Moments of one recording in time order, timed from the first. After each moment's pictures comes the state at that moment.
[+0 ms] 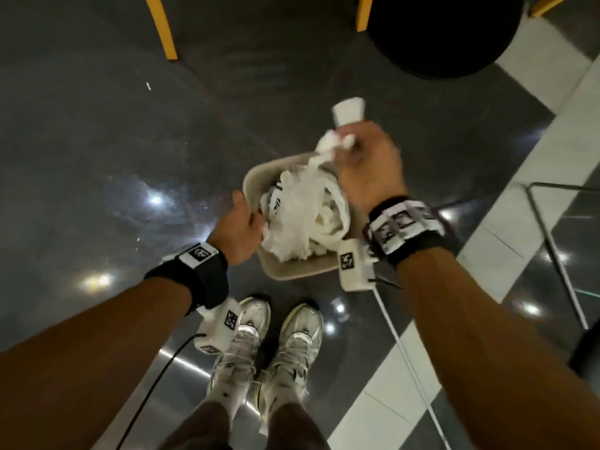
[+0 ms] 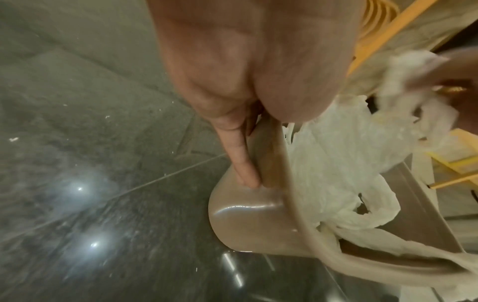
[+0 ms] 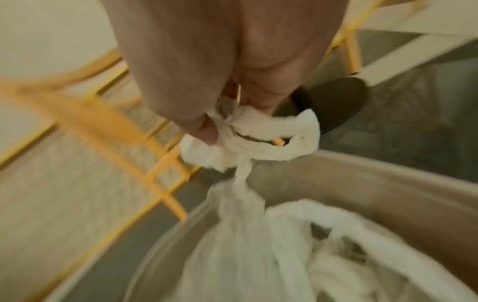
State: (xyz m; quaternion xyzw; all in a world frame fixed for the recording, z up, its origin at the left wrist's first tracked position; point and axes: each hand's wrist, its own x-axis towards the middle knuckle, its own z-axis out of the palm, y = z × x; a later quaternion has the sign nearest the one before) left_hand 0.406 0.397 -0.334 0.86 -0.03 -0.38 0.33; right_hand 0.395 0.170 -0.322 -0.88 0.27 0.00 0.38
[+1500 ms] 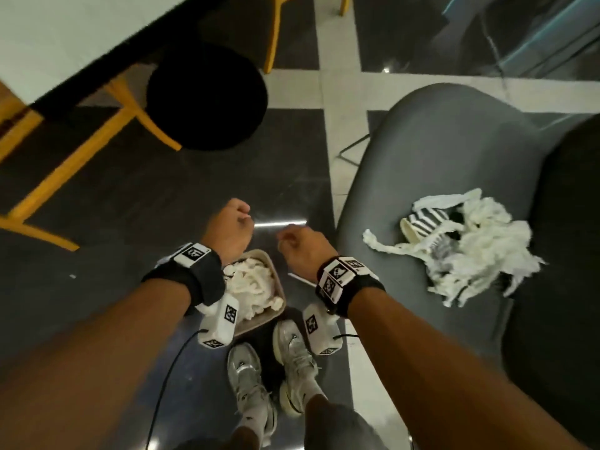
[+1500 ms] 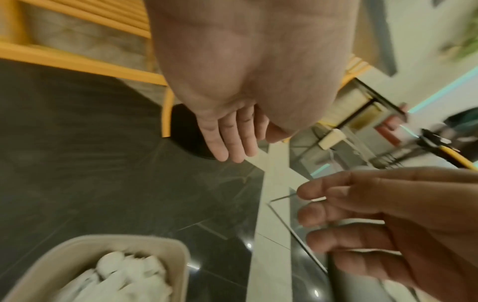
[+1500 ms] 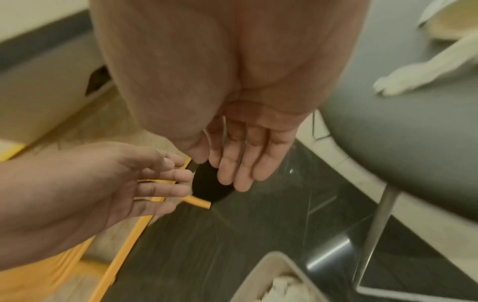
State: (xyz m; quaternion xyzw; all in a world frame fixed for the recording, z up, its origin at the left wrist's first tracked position) left_hand 0.370 0.173 -0.094 0.83 -0.31 -0.40 0.24; right_hand 0.208 0.108 -0.051 -0.75 0.47 0.14 0.45
